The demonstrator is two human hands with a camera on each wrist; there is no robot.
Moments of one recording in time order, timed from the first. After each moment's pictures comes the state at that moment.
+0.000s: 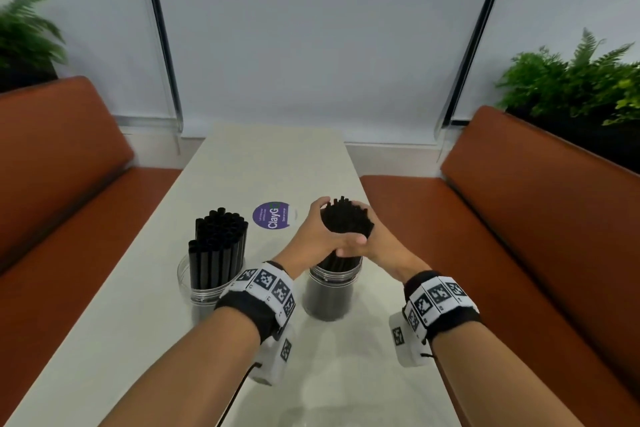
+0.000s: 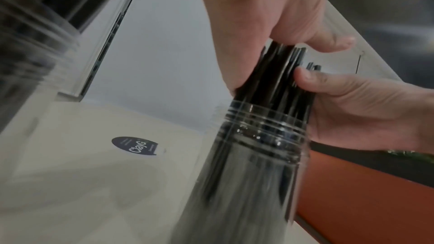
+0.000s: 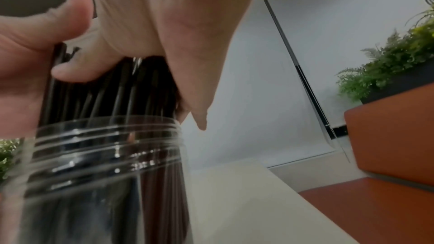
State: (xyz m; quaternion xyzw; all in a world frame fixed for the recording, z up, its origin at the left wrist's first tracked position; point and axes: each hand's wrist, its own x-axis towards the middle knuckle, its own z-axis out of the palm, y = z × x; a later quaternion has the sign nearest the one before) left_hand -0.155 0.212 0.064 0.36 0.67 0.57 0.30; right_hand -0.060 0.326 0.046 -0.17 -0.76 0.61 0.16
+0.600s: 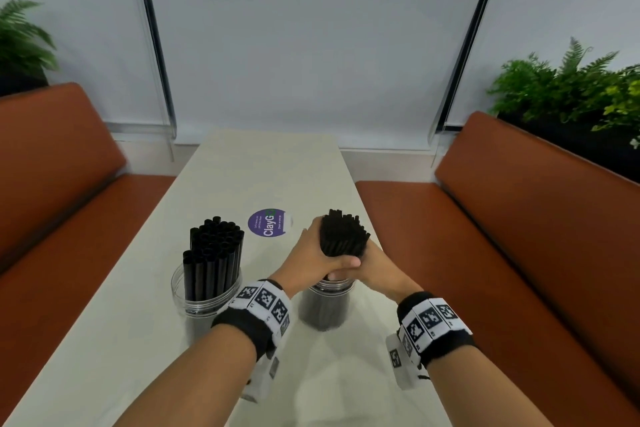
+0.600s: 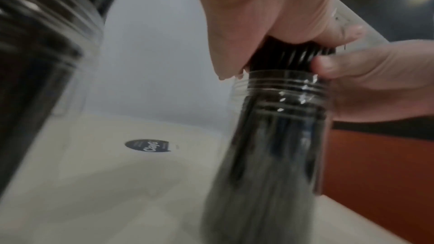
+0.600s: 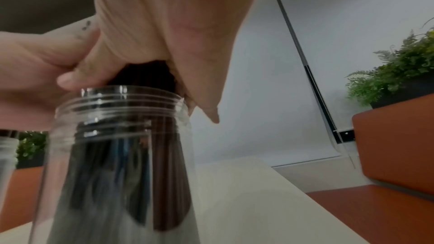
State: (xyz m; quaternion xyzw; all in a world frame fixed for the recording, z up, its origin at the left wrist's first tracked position) left_hand -0.162 0.215 0.038 0.43 0.69 0.54 0.24; right_hand -0.061 0.322 0.026 -0.16 -0.79 0.58 0.15
